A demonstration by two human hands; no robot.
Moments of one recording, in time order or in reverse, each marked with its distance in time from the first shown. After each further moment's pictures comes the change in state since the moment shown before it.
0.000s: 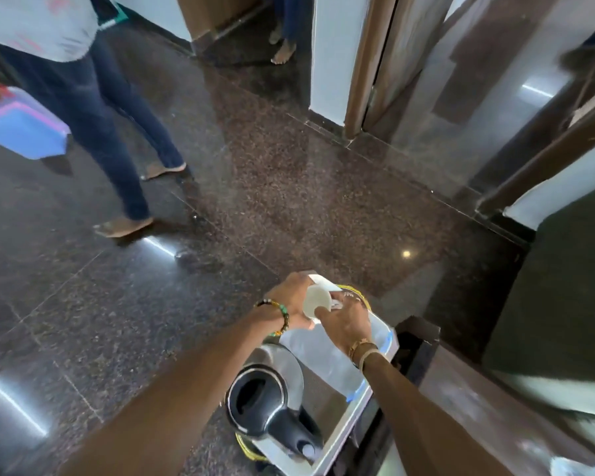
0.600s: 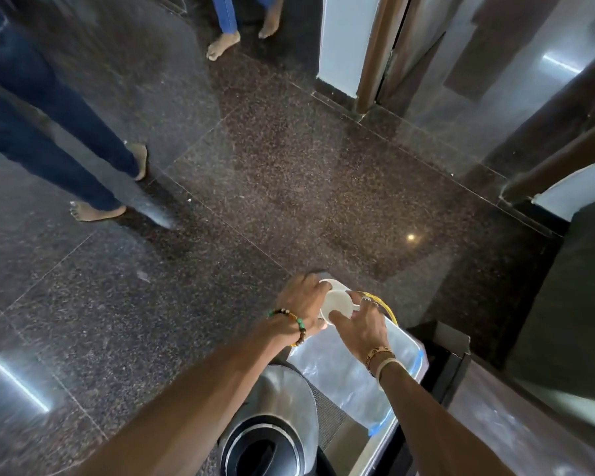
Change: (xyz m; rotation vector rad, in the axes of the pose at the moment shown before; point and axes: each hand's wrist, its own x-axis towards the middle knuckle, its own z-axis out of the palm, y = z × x) left_hand 0.079 -0.061 0.059 0.278 -0.028 0.074; right_hand 0.076 0.029 0.045 0.020 -0.041 0.150
